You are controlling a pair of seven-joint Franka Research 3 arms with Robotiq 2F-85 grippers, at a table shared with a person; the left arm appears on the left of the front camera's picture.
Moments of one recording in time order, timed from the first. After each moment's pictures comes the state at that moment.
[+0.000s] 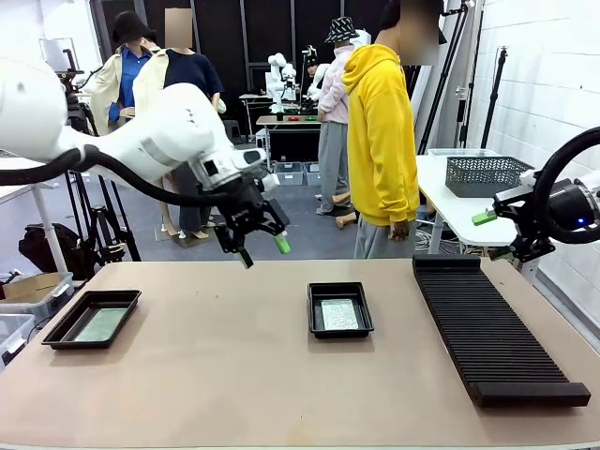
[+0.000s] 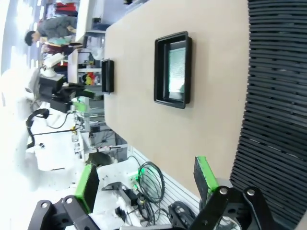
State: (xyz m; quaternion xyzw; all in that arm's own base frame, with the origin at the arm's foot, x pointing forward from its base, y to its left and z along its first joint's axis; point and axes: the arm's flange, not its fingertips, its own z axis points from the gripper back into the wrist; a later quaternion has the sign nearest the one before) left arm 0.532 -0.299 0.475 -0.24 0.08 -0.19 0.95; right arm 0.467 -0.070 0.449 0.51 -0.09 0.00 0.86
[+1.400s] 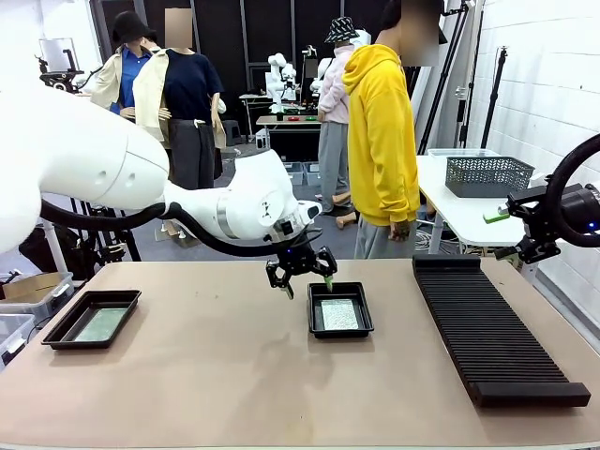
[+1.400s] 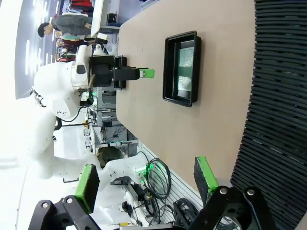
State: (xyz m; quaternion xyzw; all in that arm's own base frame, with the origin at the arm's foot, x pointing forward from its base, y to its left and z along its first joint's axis) left arm 0.563 -0.390 0.363 -0.15 -0.05 -0.04 0.99; right arm 0.471 -0.087 0.442 0.54 -0.08 0.01 0.84
